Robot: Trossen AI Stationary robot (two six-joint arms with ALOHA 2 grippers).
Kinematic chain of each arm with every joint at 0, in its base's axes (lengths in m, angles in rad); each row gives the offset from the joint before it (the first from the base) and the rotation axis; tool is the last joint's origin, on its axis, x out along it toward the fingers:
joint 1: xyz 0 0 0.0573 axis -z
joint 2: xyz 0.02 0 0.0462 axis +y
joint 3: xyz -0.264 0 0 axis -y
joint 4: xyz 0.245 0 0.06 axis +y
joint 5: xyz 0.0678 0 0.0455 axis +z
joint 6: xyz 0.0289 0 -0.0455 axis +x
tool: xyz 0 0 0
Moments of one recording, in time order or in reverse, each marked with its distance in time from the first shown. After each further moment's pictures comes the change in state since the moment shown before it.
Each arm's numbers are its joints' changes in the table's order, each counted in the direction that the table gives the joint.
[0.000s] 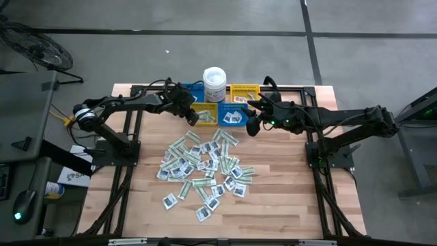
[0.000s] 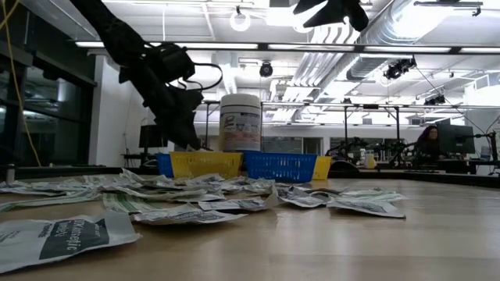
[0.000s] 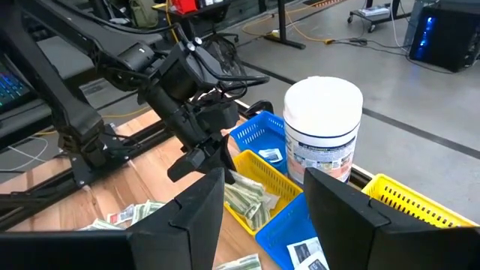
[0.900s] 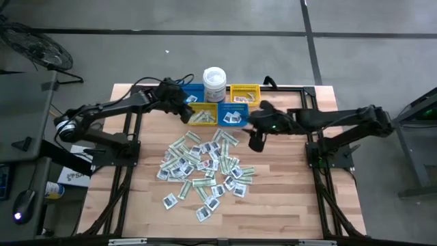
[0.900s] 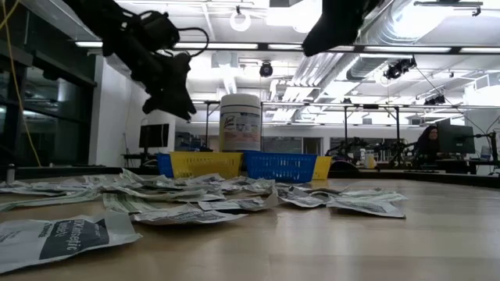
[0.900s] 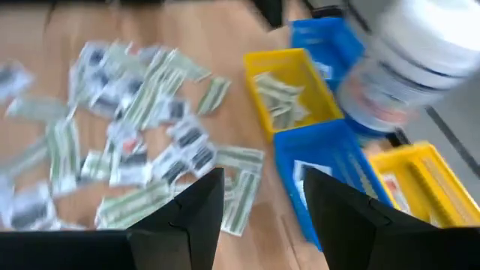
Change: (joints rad) left arm 0.001 -0.261 0.000 0.115 -0.034 -0.008; right arm -0.001 0.087 0.000 0.232 0.289 -0.330
